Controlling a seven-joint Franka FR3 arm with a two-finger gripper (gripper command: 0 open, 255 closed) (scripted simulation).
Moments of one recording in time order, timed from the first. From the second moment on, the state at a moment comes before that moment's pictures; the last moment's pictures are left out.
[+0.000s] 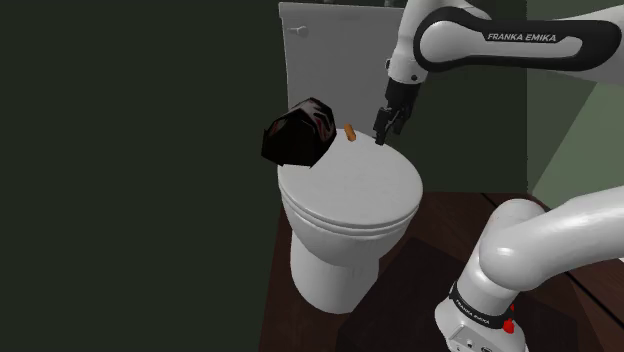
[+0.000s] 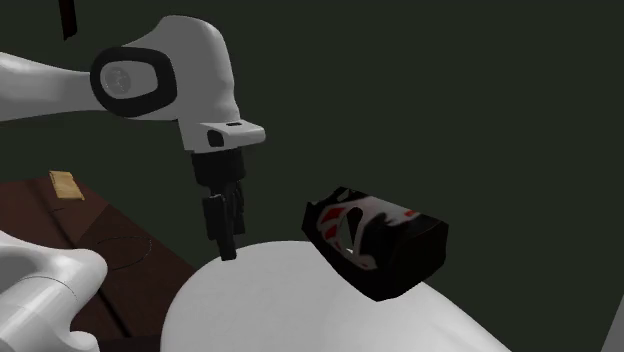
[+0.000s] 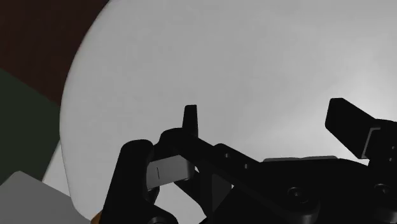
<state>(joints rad) 0.00 -0.74 -0.06 -2.32 -0.10 1.69 0.00</state>
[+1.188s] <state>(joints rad) -0.15 -0.03 0.39 -1.52 -0.07 1.31 1.25</state>
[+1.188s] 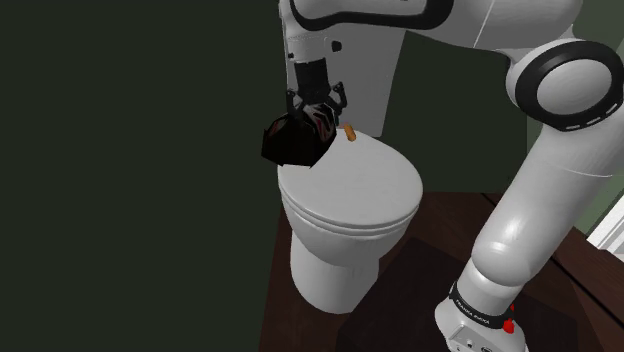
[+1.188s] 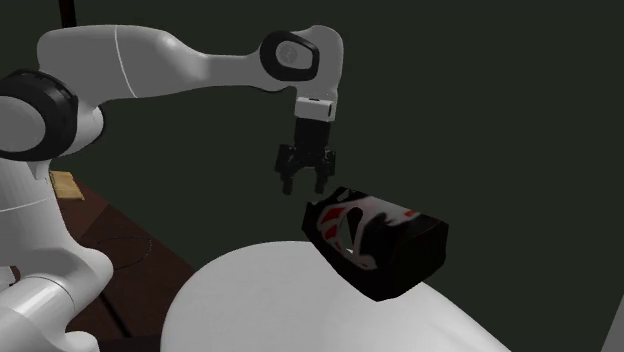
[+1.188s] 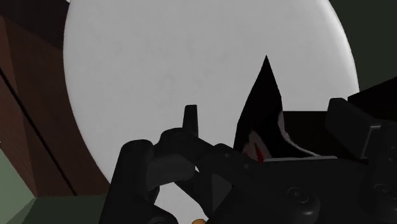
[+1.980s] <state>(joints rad) -0.15 0.00 0.39 -1.60 -0.07 1.40 1.32</state>
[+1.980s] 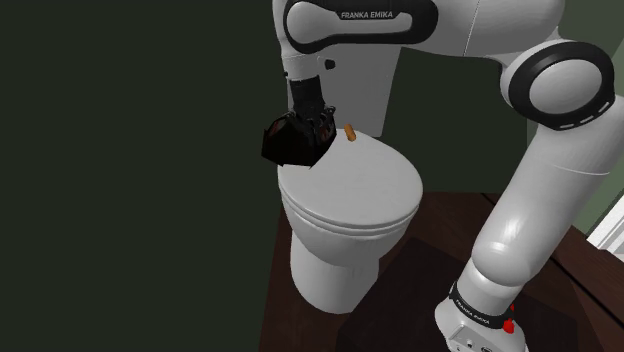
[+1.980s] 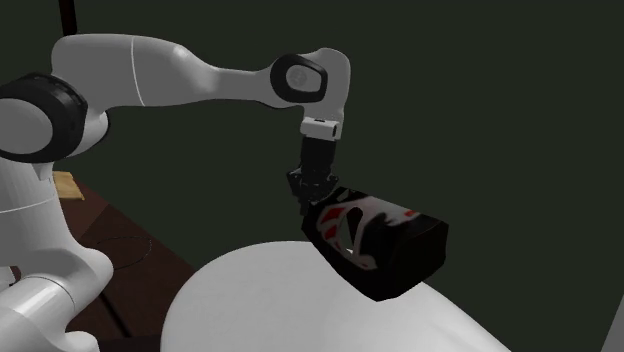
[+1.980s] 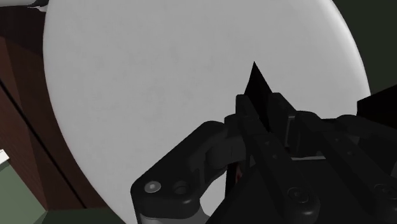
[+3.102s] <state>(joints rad) -0.14 0.05 0.40 -1.42 -0.09 1.26 1.33</state>
